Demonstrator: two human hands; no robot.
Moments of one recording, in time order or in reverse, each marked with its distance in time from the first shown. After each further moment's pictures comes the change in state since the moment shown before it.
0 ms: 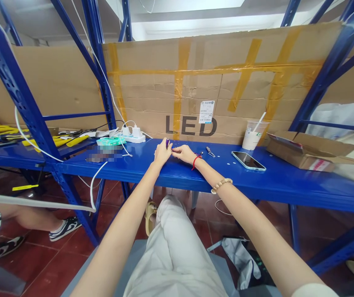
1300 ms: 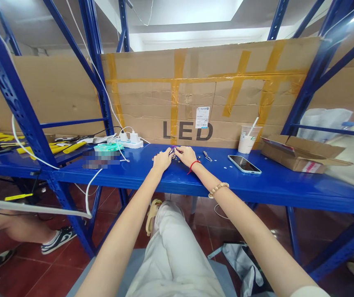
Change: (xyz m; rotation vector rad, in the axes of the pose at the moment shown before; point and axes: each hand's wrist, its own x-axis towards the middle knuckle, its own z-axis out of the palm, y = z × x) left_hand -0.008 0.011 -0.002 0.444 -0.221 0.047; right_hand -0.001 -0.003 -0.009 -0.482 0.299 0.154
